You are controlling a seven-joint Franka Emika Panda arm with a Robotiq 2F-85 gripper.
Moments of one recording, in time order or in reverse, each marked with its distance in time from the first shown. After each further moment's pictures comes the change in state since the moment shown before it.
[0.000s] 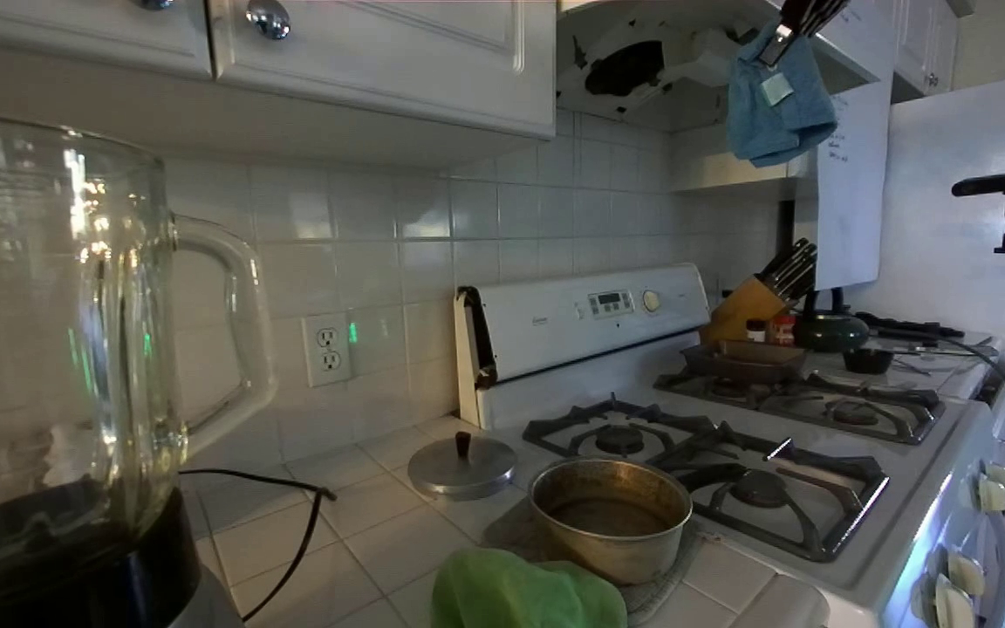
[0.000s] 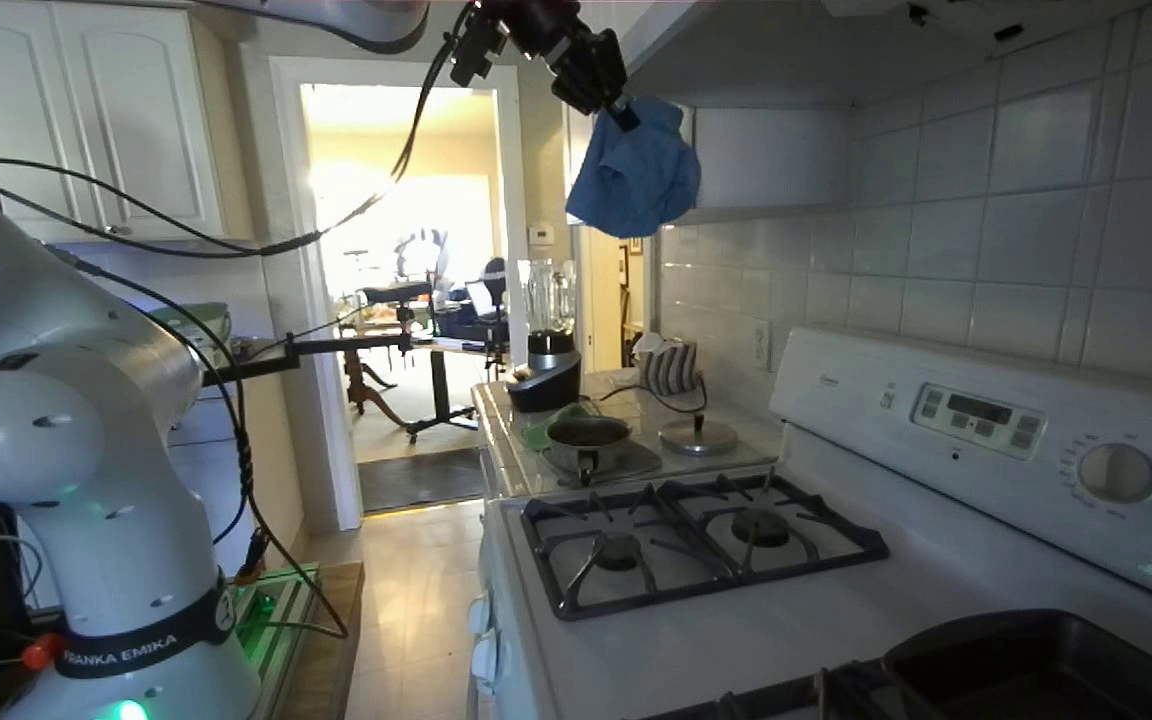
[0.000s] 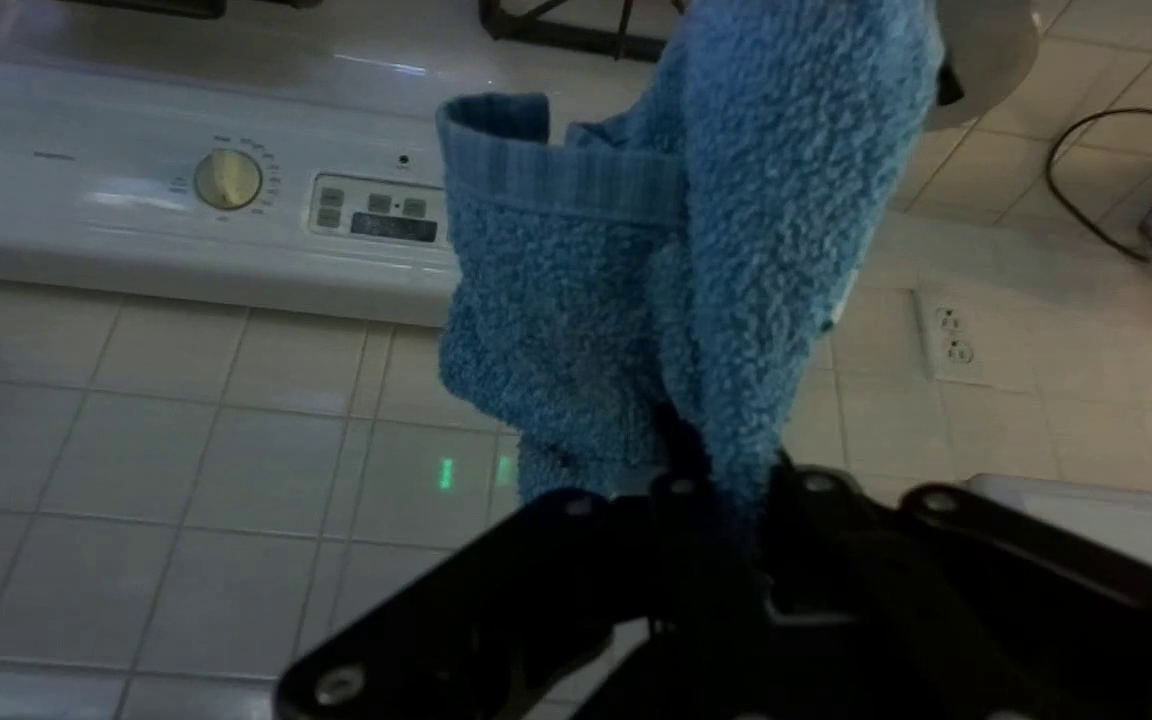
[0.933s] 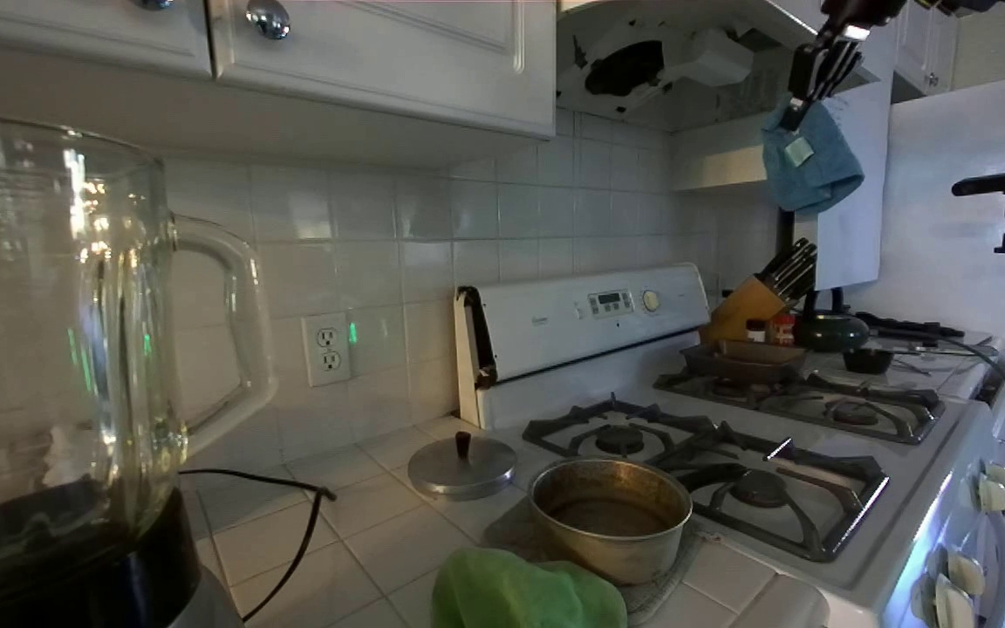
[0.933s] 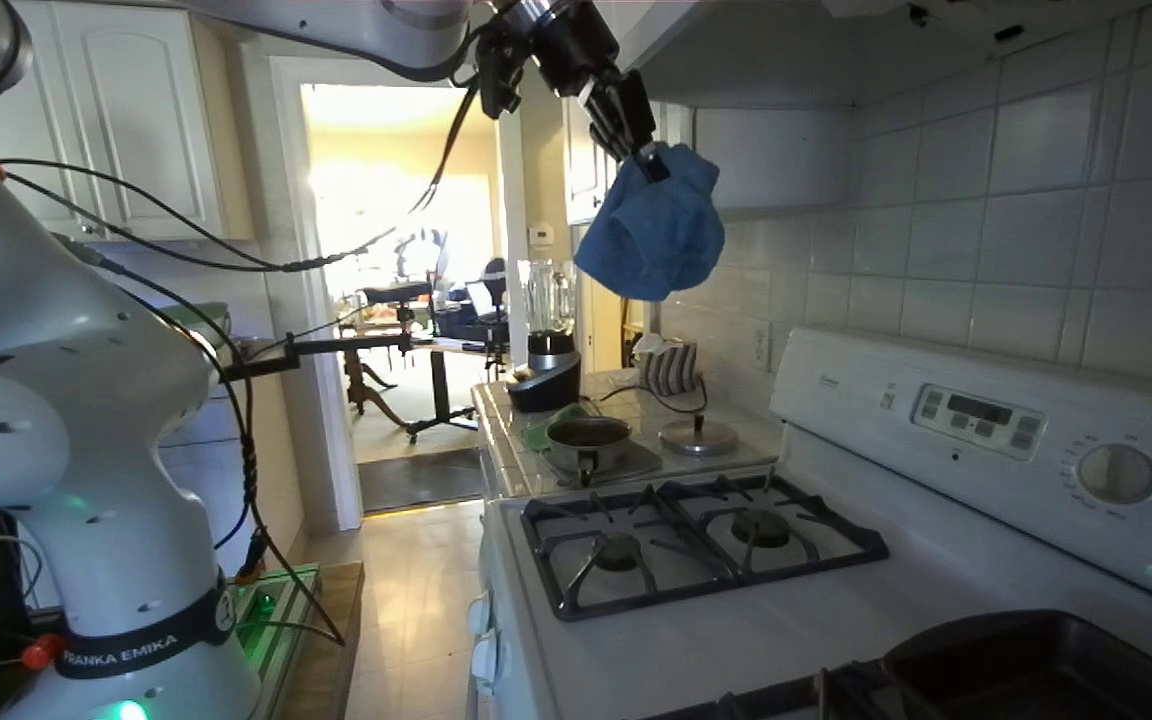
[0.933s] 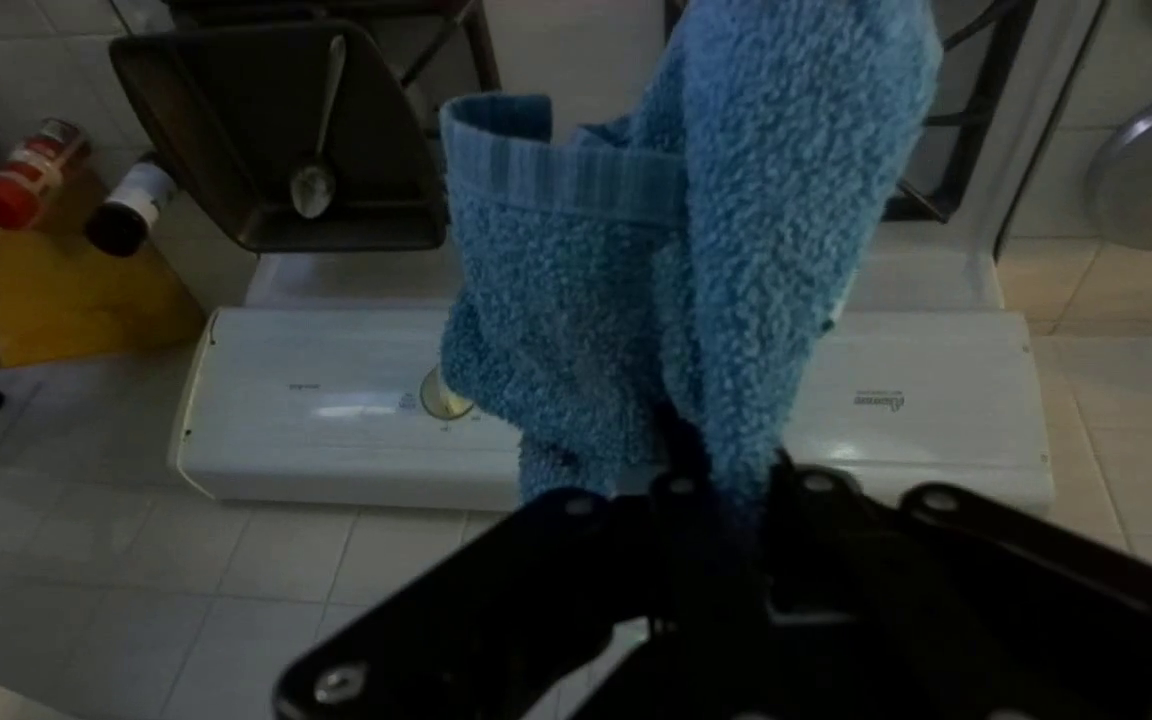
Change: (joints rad) arm -0.156 0.060 0.045 -0.014 -0.111 -0.127 0.151
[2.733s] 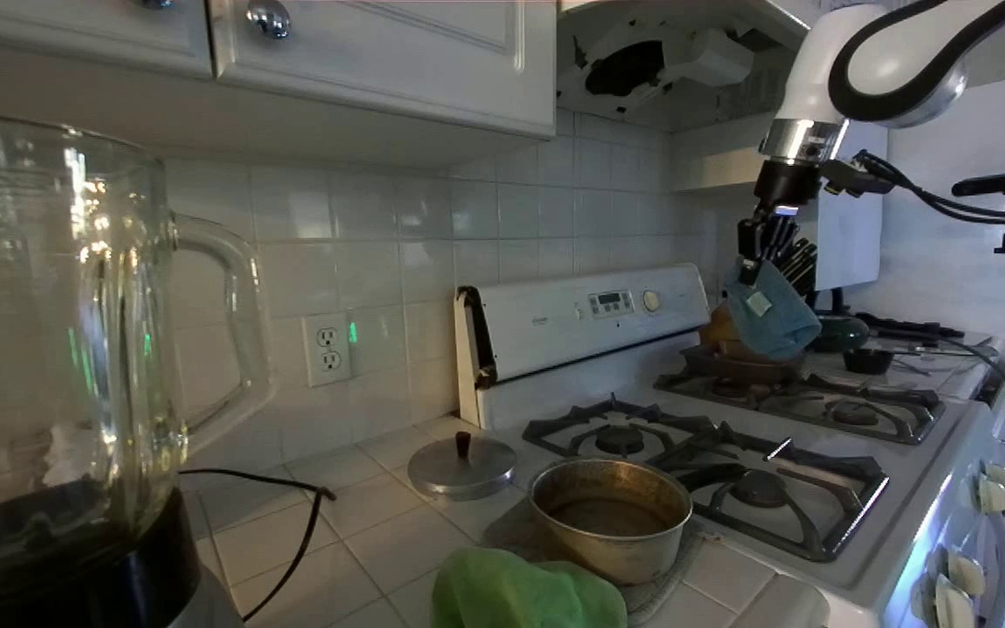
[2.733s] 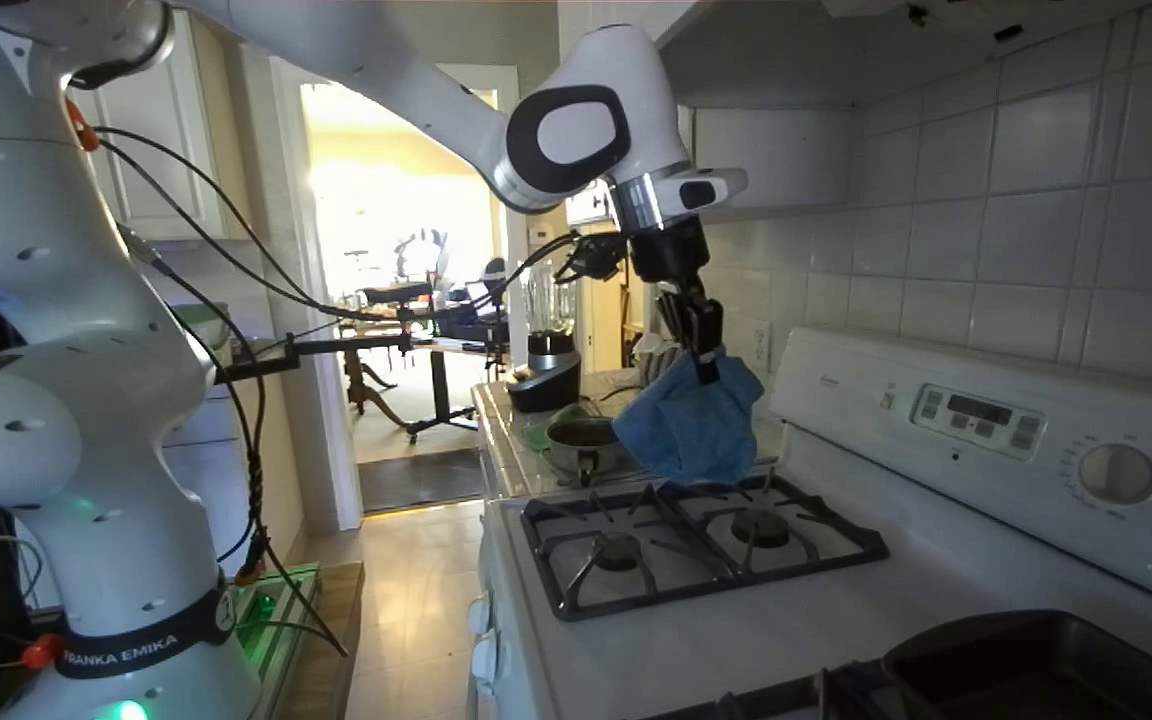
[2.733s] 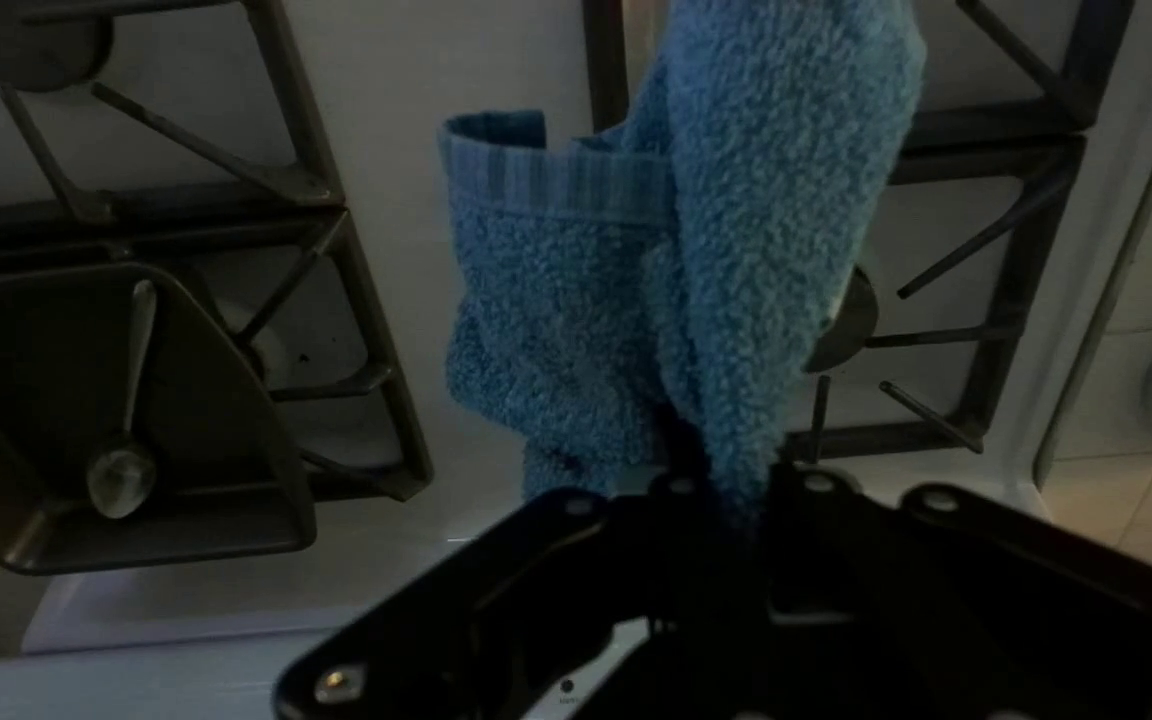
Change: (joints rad) arm 0.049 0.369 -0.125 -0.090 0.129 0.235 -0.089
